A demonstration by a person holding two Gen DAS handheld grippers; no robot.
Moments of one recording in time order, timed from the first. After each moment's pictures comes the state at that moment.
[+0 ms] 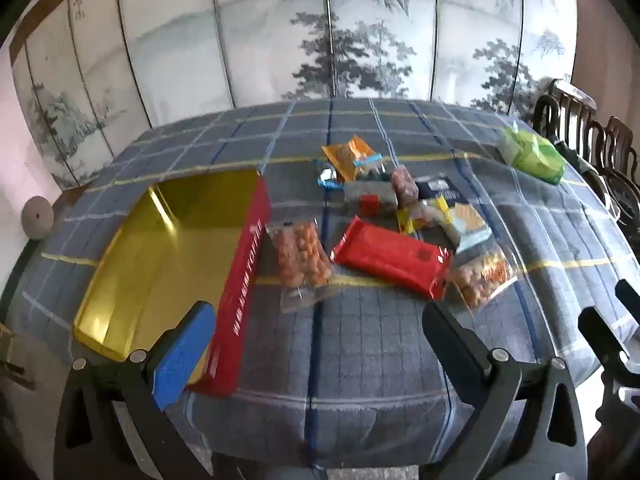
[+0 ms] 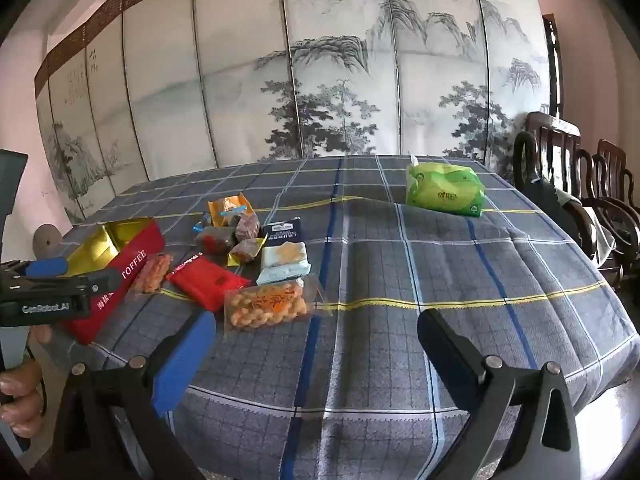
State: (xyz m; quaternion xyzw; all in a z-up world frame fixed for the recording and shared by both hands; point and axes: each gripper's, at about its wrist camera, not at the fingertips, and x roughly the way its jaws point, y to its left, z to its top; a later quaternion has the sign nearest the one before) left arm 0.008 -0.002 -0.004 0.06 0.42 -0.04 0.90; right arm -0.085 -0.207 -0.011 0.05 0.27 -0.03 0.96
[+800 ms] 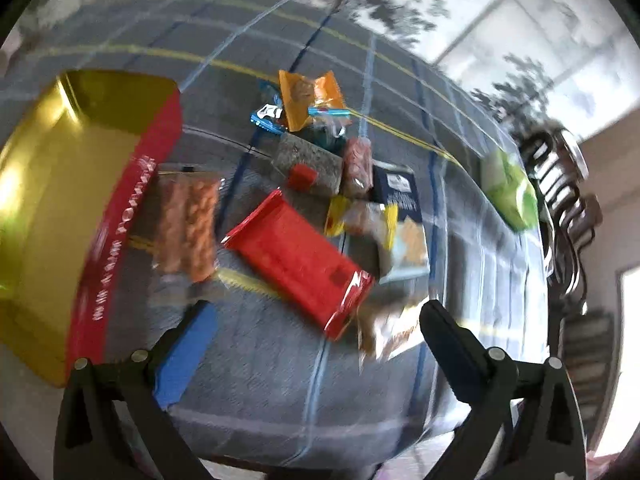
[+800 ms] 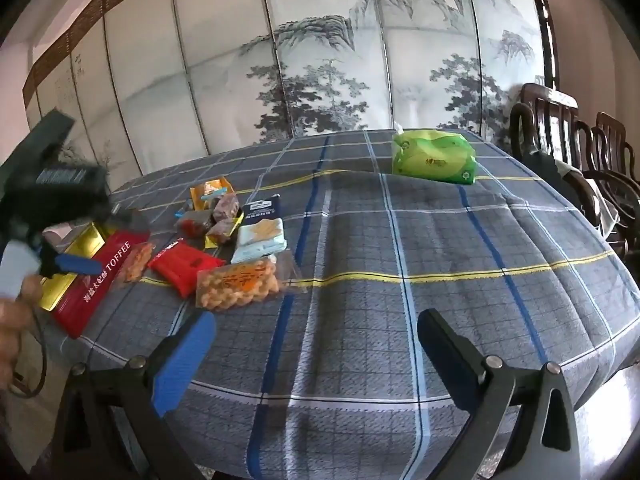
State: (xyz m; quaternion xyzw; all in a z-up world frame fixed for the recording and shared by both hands) left arm 0.096 -0.016 -0.021 -0.18 0.58 -0.08 0.79; right arm -0.079 -0.236 -0.035 0.08 0.31 -0.03 0.95
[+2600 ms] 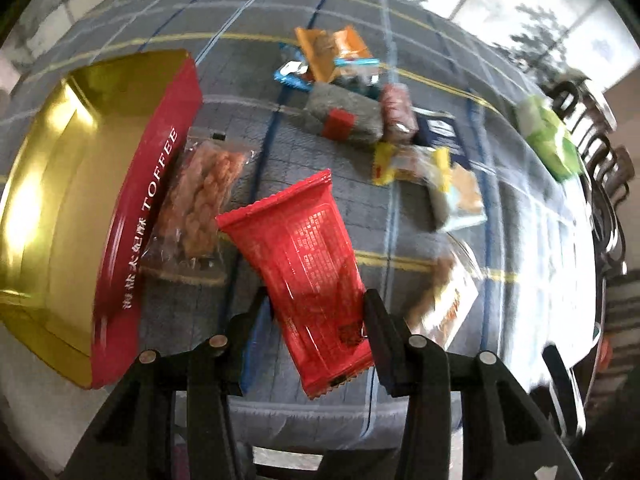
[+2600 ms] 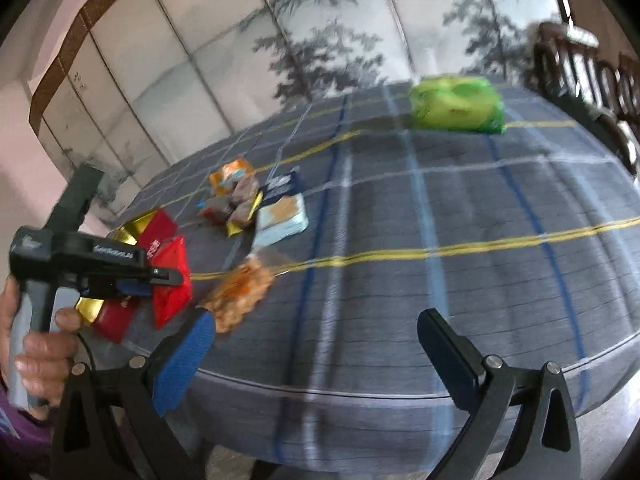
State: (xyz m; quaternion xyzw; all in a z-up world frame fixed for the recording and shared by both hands) left arm 0.066 -0.008 -0.037 -0.07 0.60 -0.07 0.79; right arm -0.051 -0.259 -0.042 0.17 0.38 0.05 0.91
